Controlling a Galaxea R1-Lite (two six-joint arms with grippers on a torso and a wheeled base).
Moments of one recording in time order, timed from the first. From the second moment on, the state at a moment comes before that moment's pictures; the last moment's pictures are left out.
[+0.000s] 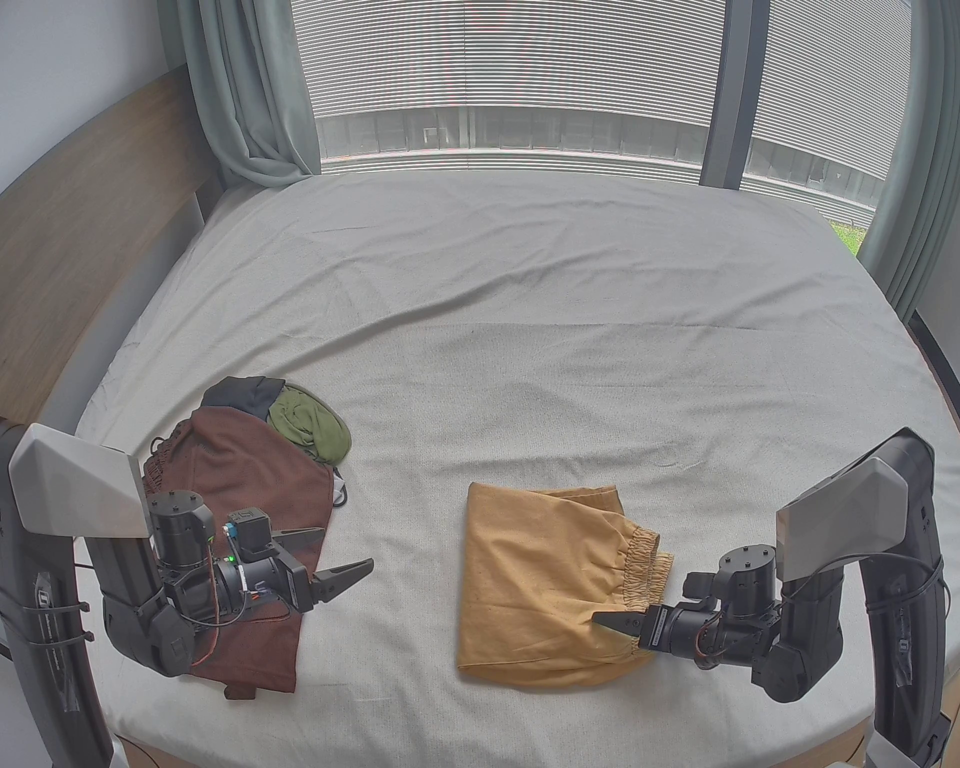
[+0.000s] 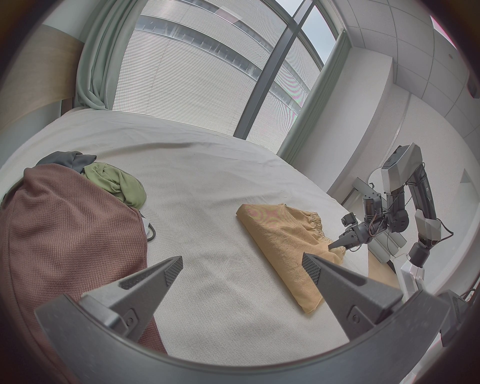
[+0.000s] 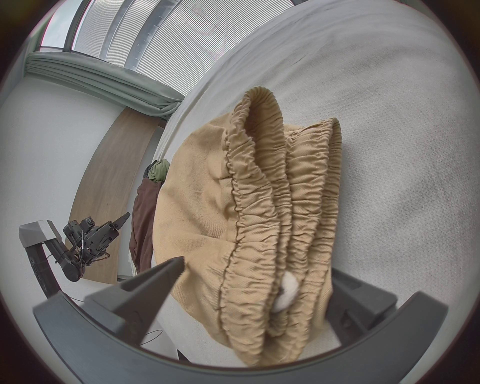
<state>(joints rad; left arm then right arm) -0.12 2.28 -0.36 -1.55 -0.63 -0.02 0.39 2.49 -0.34 -1.54 0.33 0.66</state>
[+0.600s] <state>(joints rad) -0.11 2.28 -0.37 -1.55 -0.63 -0.01 0.42 2.47 -0.33 -1.55 0.33 0.66</state>
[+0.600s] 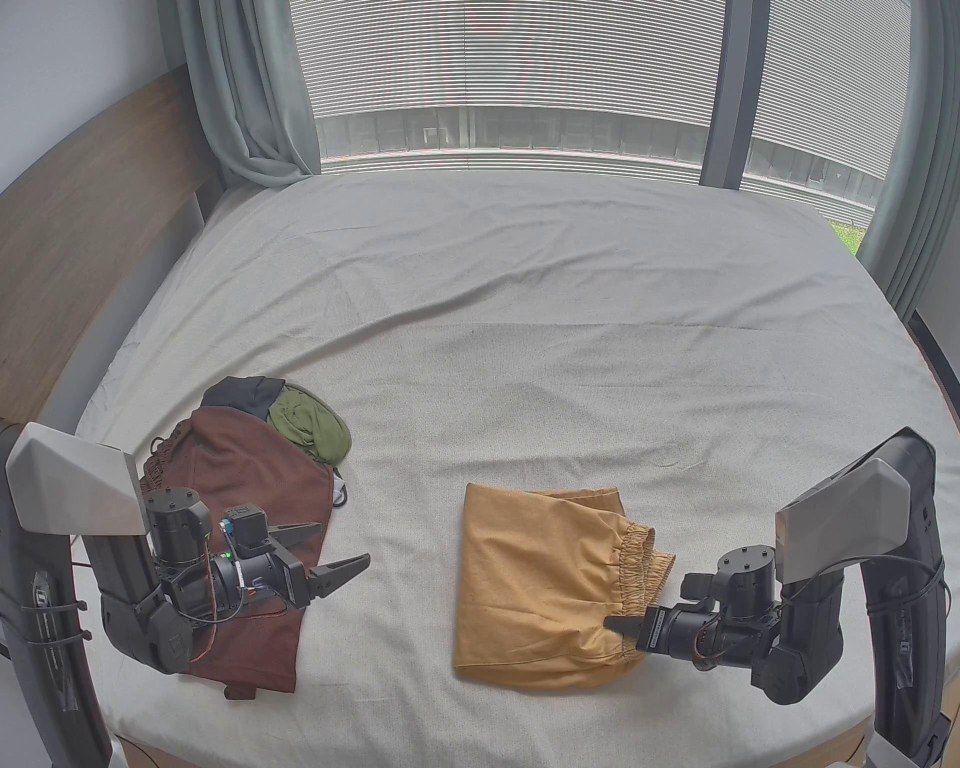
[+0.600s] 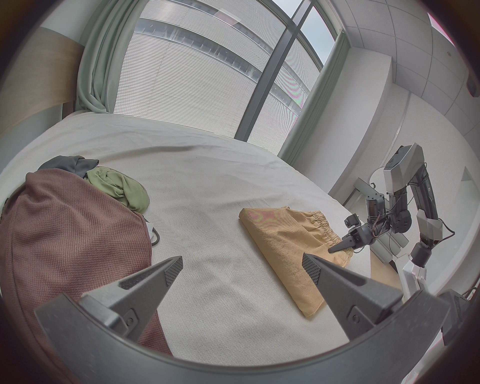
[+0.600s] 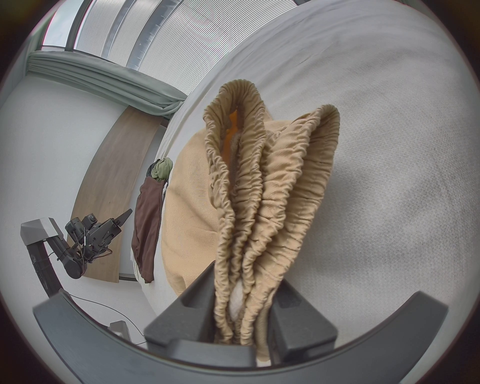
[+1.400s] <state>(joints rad) -0.11 2.26 -0.37 -1.55 -0.63 0.02 0.51 2.19 -0.28 -1.54 0.35 0.65</state>
